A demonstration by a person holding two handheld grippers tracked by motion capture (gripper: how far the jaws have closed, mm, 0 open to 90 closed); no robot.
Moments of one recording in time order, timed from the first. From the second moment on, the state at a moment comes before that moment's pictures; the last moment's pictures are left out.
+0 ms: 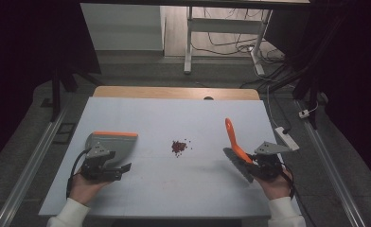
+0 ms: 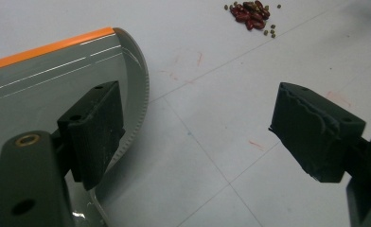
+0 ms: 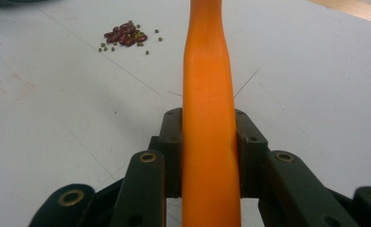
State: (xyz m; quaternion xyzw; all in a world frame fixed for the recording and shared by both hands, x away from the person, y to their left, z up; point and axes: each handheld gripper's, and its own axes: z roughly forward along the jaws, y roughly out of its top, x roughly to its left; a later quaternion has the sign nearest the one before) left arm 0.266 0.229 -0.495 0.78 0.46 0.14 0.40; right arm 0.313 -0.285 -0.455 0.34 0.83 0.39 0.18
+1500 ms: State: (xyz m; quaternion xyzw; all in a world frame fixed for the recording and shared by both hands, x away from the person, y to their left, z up) left arm 0.268 0.222 -0.448 0.78 0.47 0.14 0.39; right arm 0.311 -0.281 -0.454 0.34 0.83 0.40 0.19
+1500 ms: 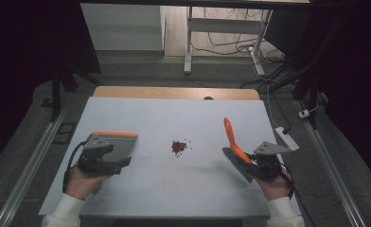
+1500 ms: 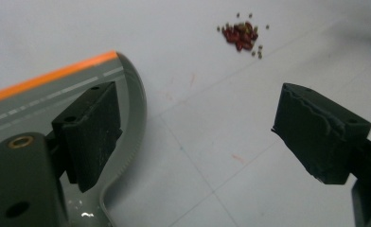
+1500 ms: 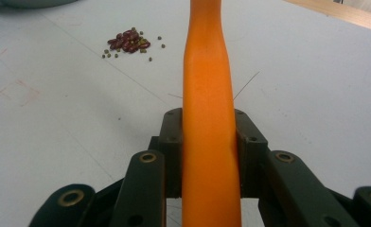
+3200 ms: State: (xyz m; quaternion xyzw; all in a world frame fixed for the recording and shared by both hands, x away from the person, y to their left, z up) left arm 0.272 0.267 -0.494 0.73 0.63 0.07 0.25; right arm 0.310 -0.276 -0.457 0.34 0.83 0.39 0.19
